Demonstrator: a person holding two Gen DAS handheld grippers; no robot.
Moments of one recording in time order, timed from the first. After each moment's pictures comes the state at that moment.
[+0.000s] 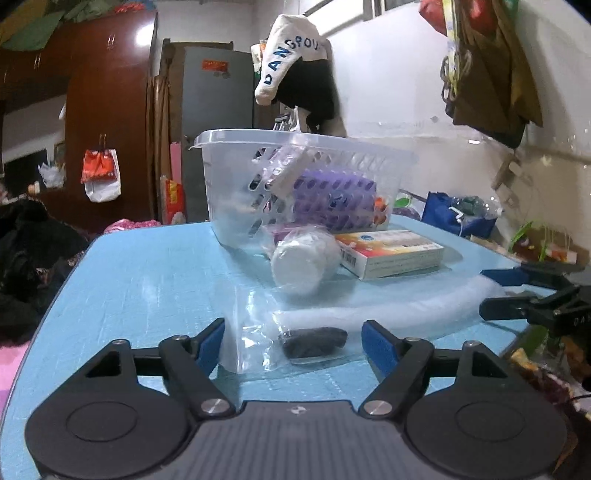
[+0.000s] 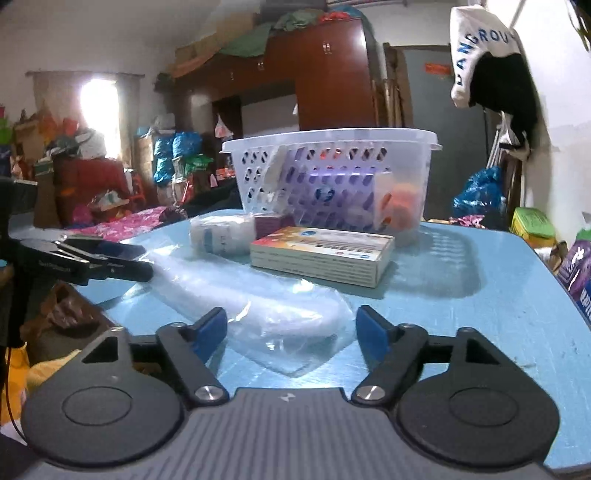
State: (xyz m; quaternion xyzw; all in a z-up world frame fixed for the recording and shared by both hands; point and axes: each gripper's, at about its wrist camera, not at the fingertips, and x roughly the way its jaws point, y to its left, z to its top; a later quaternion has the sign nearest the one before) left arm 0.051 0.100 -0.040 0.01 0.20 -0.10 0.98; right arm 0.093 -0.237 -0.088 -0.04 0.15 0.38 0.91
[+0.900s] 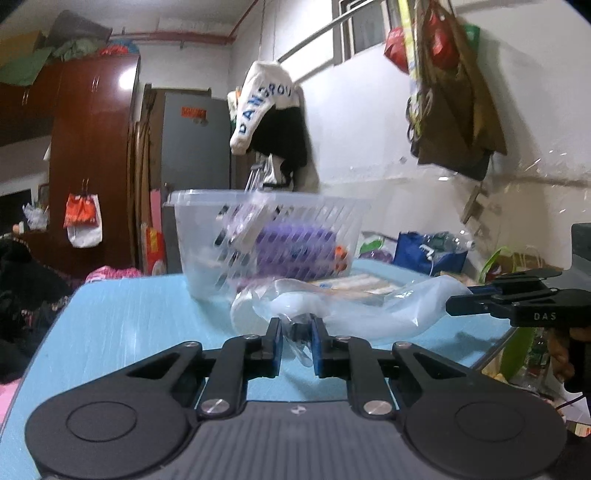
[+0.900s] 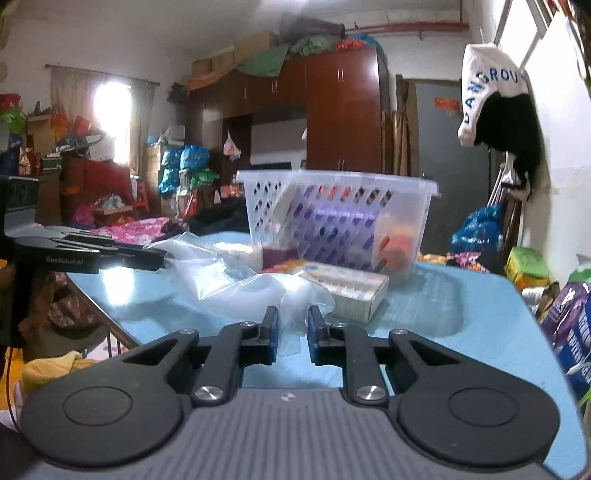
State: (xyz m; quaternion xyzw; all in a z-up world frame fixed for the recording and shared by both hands) left arm 0.021 0.087 -0.023 0.01 0.11 -0.14 0.98; right arm 0.075 -0.251 -0.065 -0.05 0.09 0.39 0.92
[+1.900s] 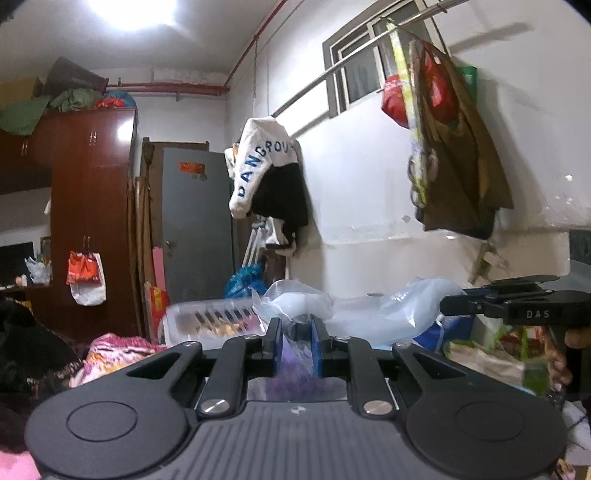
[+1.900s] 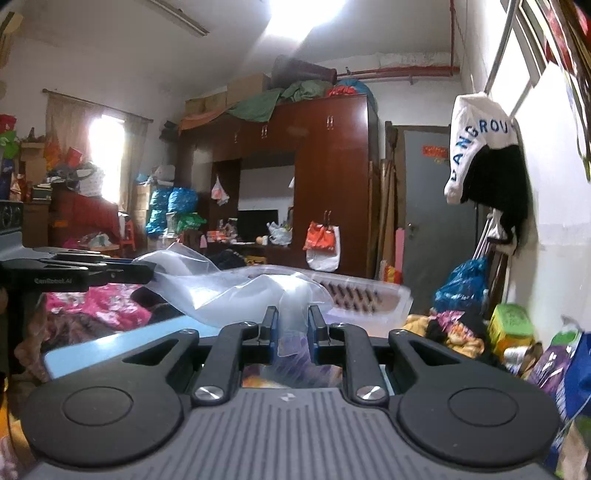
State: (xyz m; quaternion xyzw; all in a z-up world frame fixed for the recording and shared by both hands) left arm 0.063 0.082 0.078 0.03 0.03 -0.13 0.99; right arm 0.132 -0.241 0.027 -0.05 0.03 0.37 0.93
